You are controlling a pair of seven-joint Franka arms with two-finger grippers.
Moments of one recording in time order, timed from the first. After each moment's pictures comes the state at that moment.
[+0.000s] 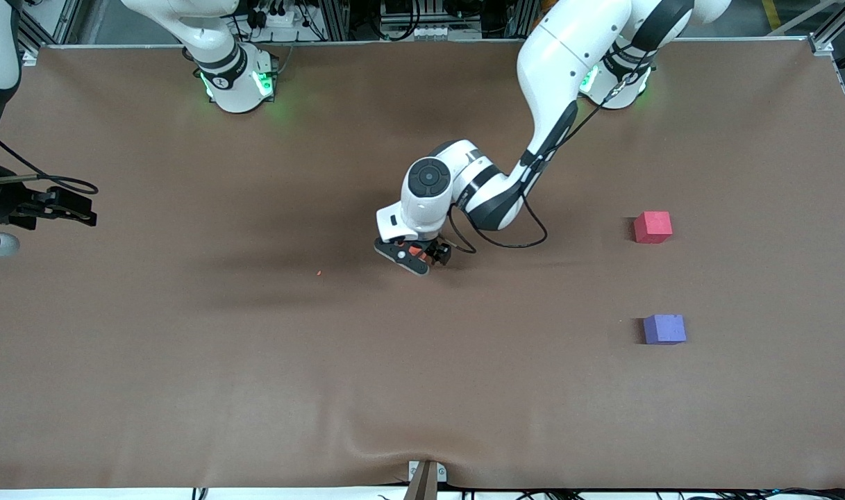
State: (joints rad) left arm -0.68 0.80 -0.18 -1.46 0.08 2.33 -0.32; right arm -0.06 0.16 0.02 -1.46 -0.03 1.53 -0.11
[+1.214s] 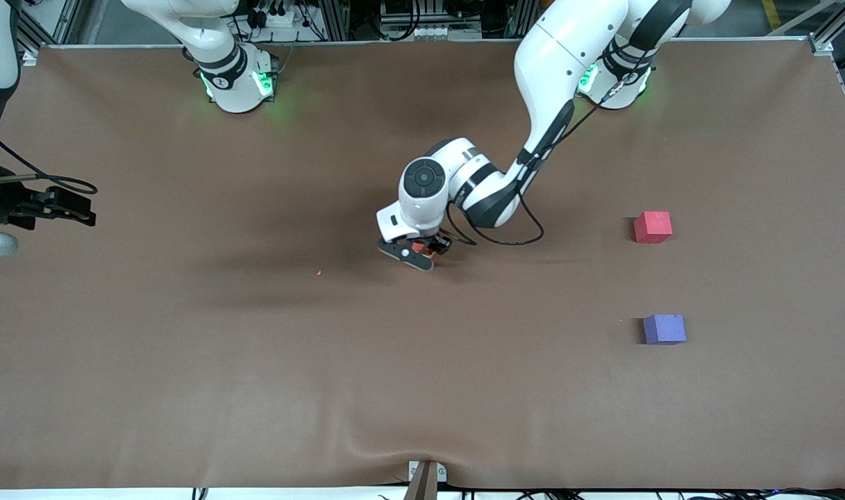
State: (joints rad) left arm -0.68 0.79 -0.17 -1.46 0.08 2.22 -0.42; right arm -0.06 0.16 0.01 -1.46 -0.03 1.53 -0.11
